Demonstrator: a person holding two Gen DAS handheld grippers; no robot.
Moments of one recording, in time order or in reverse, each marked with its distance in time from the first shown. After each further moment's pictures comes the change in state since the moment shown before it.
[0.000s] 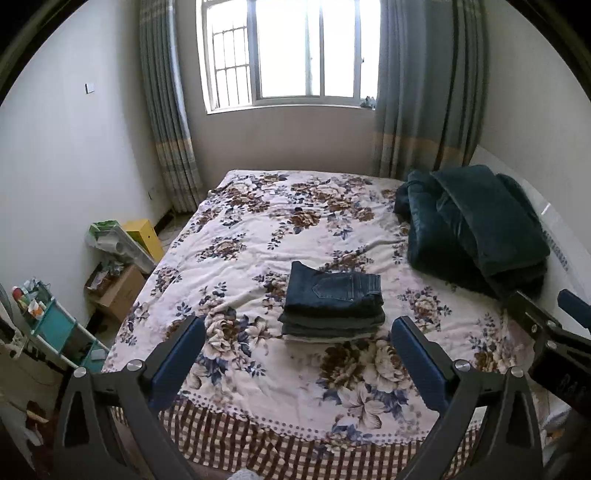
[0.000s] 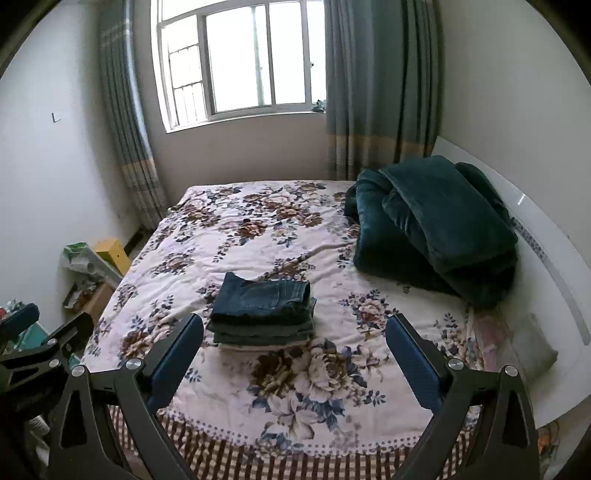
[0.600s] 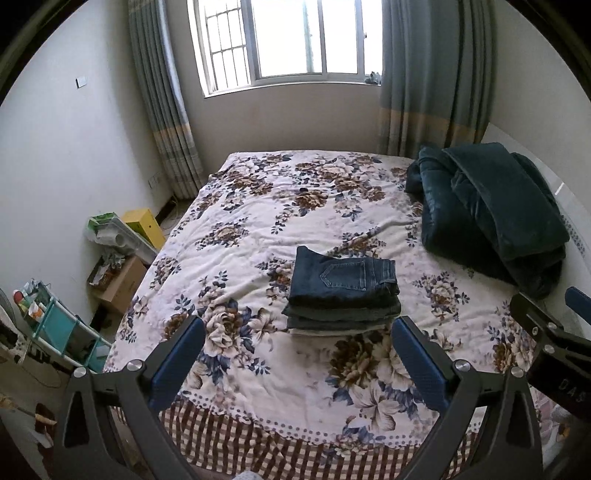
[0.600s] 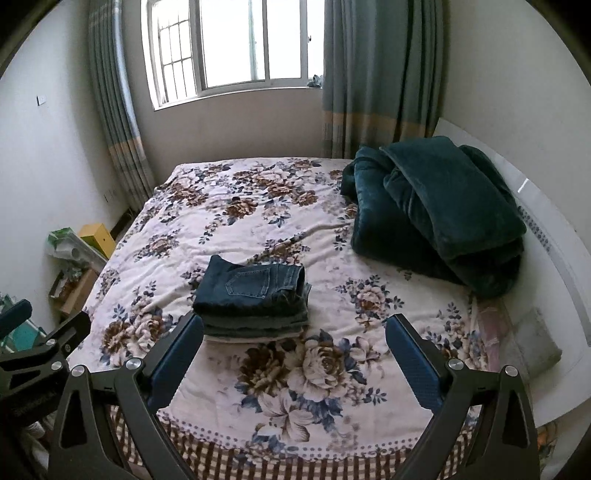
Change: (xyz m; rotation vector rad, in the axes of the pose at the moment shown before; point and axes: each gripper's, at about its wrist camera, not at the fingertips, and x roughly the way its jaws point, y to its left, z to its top) left arm 0.062 -0.011 0.003 0.028 0.077 0.021; right arm 0.098 0.003 -0.002 -0.013 0.086 -0.036
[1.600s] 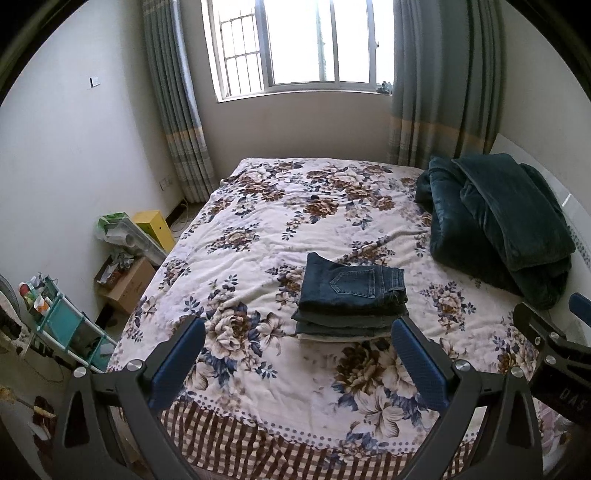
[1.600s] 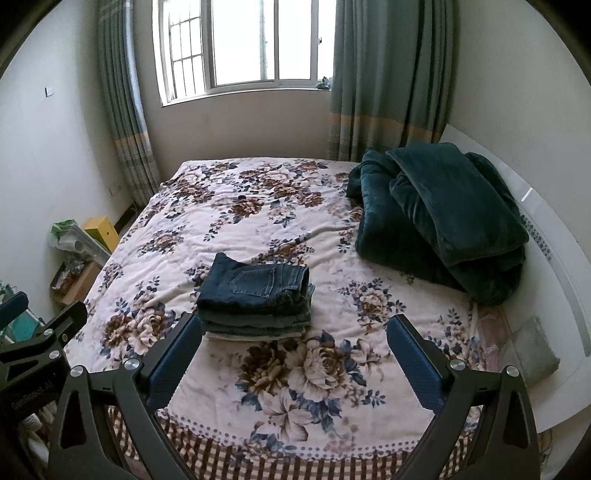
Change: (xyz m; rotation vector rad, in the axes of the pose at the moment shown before) left arm -0.004 0.010 0.000 -0.027 -0.028 0.034; right arm 0.007 0.012 -0.009 -0.025 -0.008 0.008
